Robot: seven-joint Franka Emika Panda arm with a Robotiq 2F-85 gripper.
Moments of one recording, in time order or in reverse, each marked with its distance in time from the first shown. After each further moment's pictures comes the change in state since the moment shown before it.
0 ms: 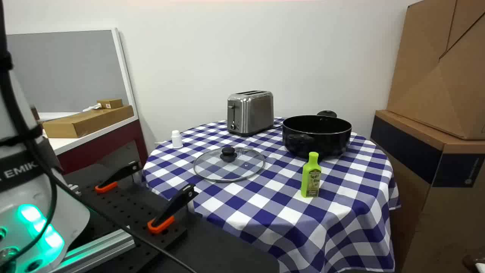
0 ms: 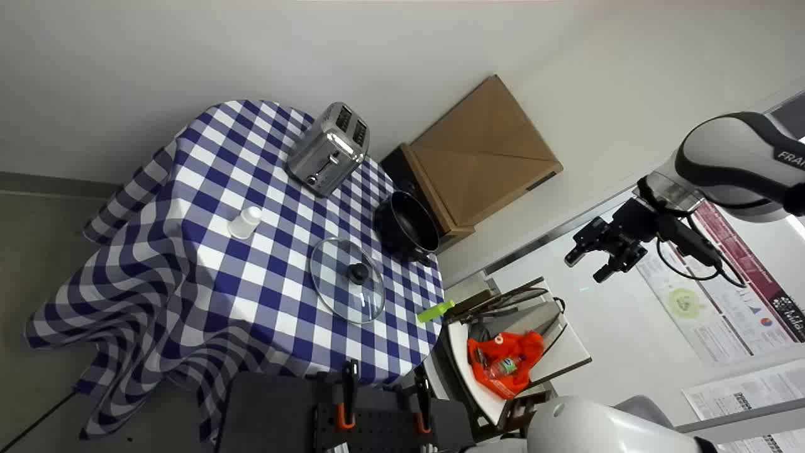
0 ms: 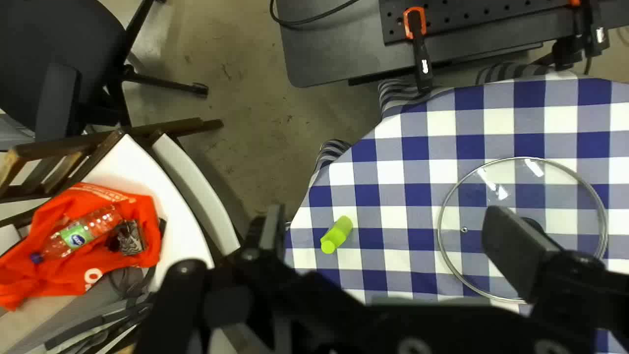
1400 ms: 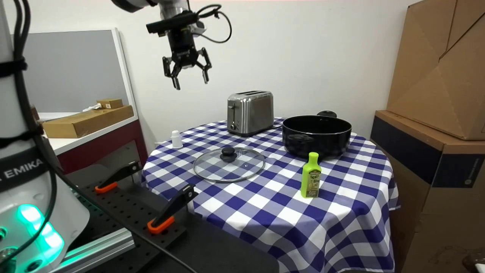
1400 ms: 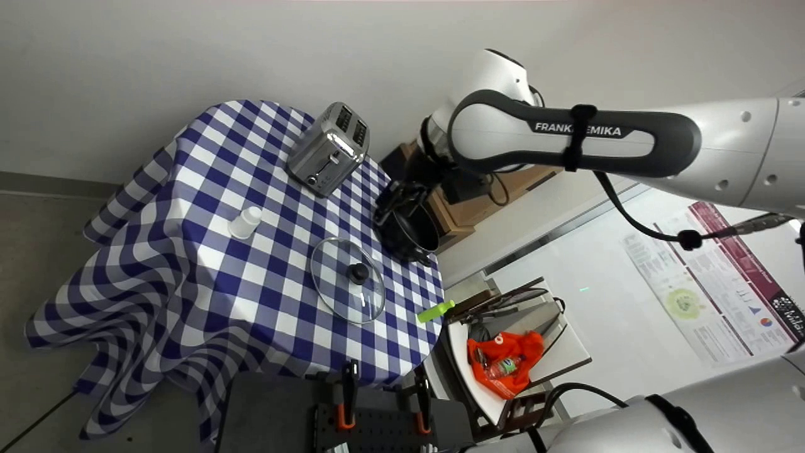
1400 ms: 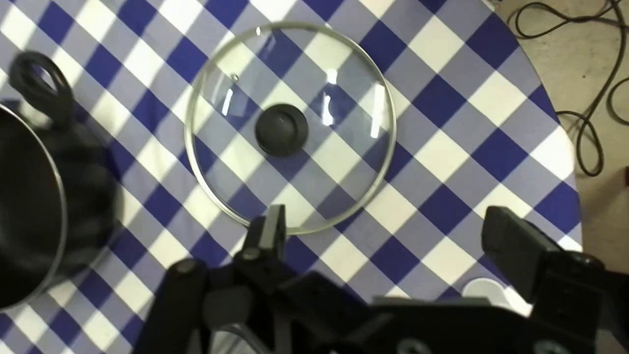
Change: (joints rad) arm 0.386 0.605 0.254 -0.010 0.014 0.578 -0.029
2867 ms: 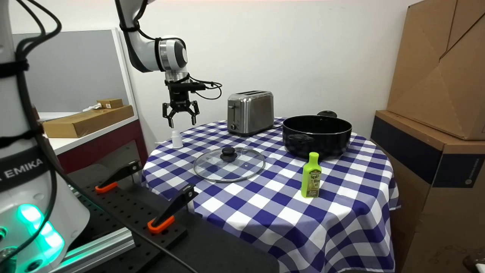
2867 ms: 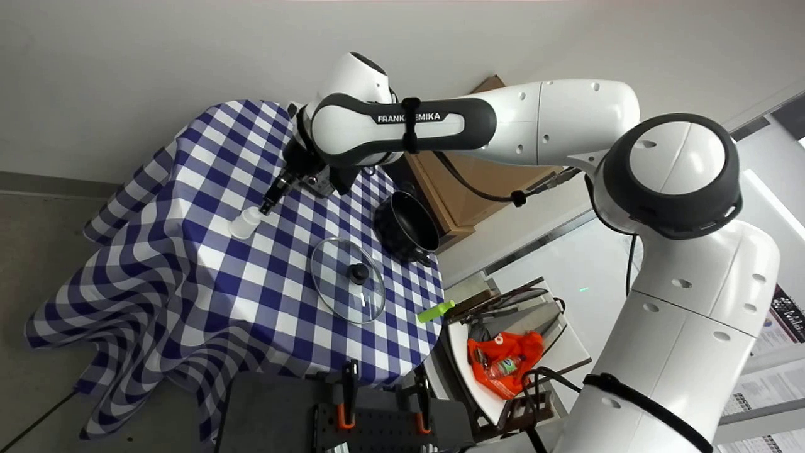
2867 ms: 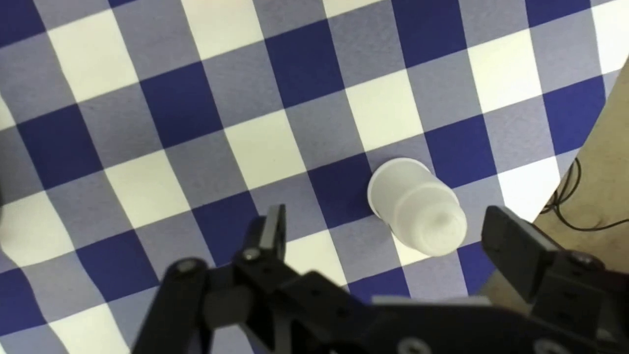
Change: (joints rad) arm 0.068 0.651 0.090 0.452 -0.027 0.203 -0.408
